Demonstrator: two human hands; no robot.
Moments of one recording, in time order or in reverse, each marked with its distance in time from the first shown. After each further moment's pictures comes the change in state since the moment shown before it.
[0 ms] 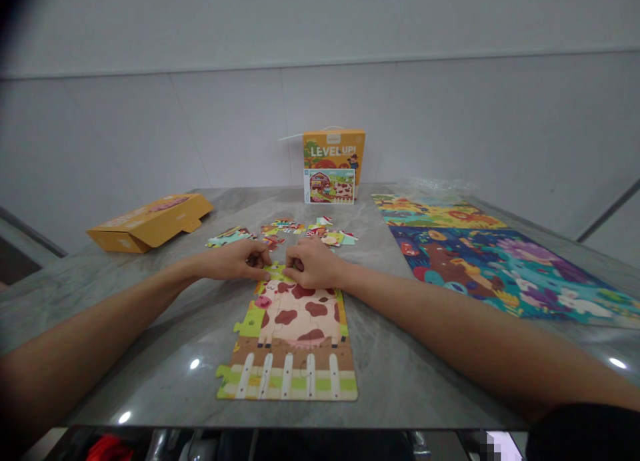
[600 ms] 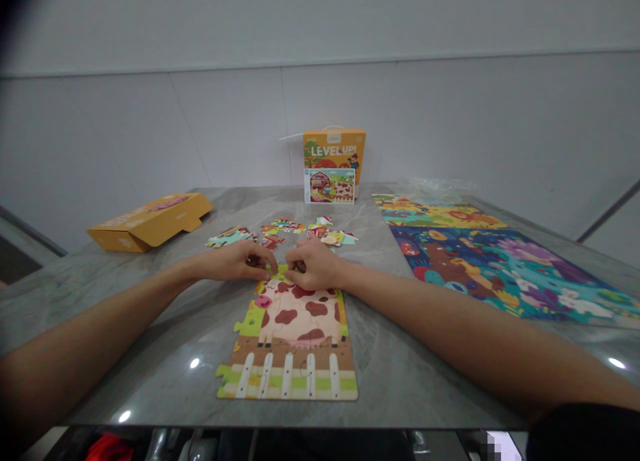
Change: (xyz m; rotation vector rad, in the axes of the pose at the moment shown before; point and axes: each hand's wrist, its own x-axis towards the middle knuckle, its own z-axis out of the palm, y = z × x) left_hand -0.001 0.000 0.000 0.006 -0.031 0.204; right_hand -0.002 0.003 -0.001 0.090 0.005 -0.086
